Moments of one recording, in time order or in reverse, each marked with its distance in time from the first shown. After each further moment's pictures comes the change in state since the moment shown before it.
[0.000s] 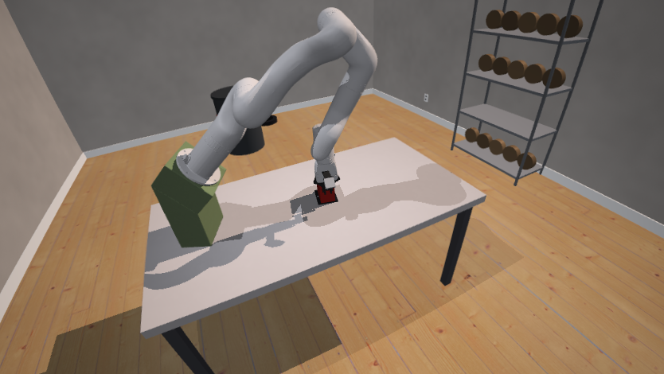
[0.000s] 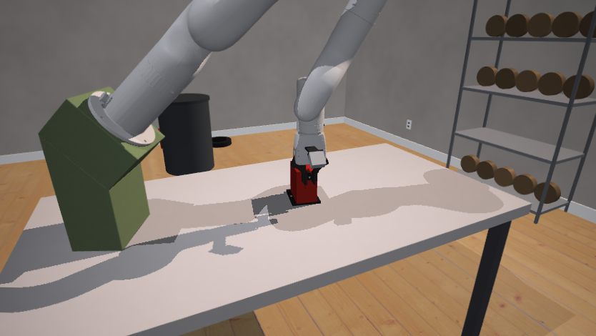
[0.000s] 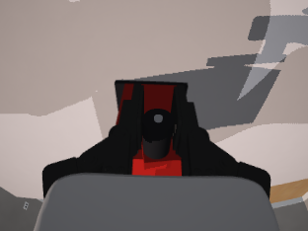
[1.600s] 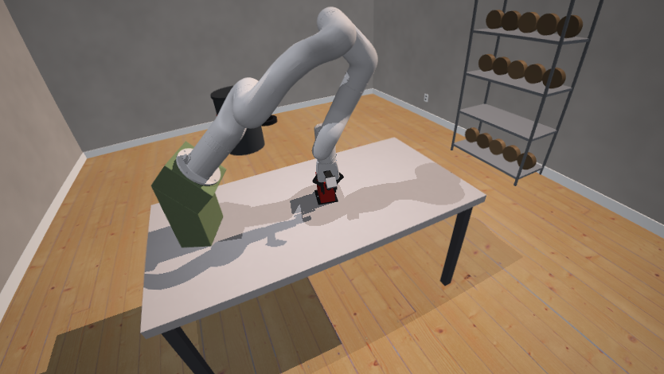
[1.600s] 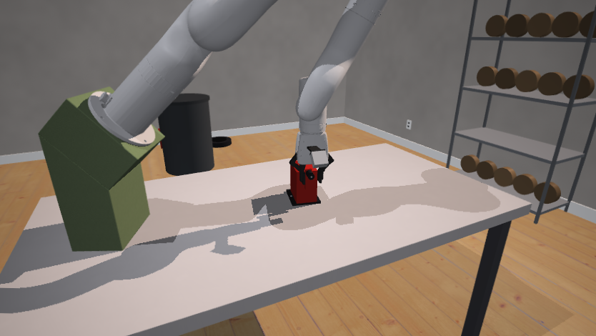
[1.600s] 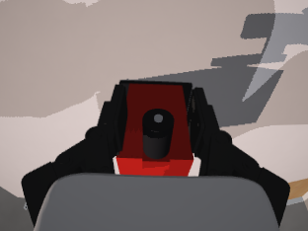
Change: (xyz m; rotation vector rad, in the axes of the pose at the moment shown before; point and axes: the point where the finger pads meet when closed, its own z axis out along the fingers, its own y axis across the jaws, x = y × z) arm 0.000 -0.007 -0.001 -0.001 0.001 0.000
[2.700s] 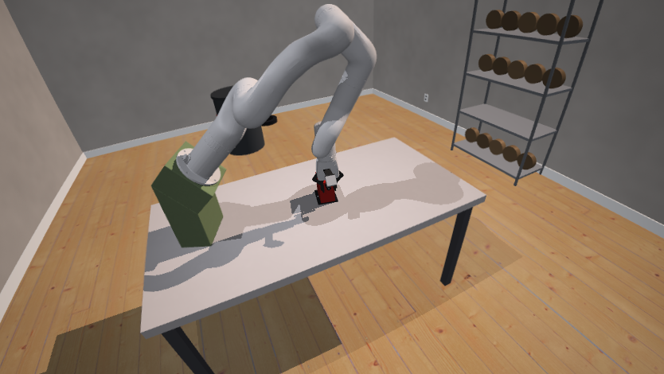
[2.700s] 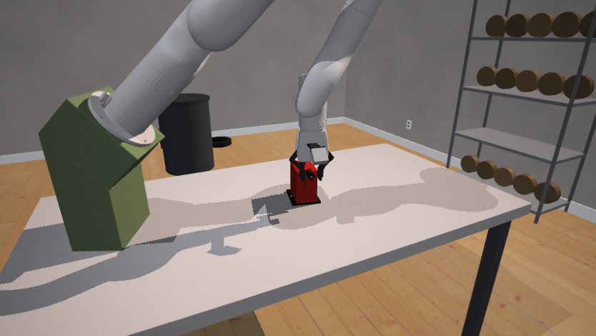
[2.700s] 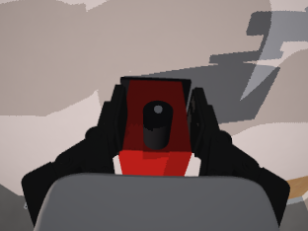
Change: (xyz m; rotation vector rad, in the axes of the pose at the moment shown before) arm 0.000 0.000 -0.009 0.000 0.000 0.000
